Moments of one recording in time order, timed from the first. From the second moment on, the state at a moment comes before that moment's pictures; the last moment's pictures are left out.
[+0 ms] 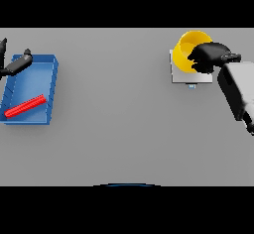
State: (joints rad) left arm -0.61 0.93 -0.61 -1.24 0.25 0.27 0.57; right arm -0.99 -0.48 0.50 -0.46 0.68 0.27 -0.22
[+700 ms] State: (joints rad) left arm -0.64 0.89 -0.62 -1.19 0.24 0.27 0.57; right arm -1.03 -0.47 0.52 -0.36 0.71 0.30 -0.28
